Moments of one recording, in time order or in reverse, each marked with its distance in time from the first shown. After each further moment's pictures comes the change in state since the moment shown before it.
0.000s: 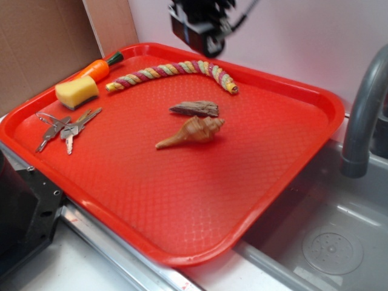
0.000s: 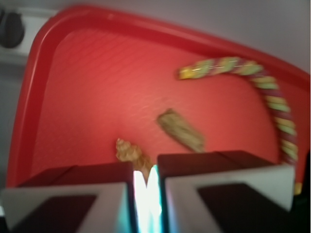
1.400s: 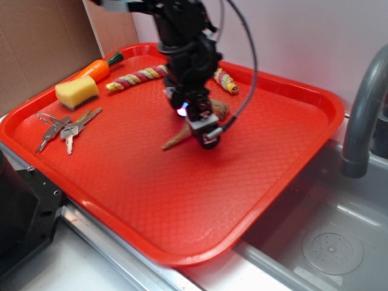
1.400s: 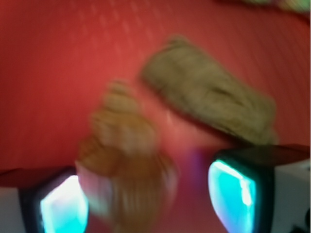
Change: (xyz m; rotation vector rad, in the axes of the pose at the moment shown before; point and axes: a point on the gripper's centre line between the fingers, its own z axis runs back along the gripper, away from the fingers) arm -0.003 -0.004 -0.126 -0.126 -0.009 -0.205
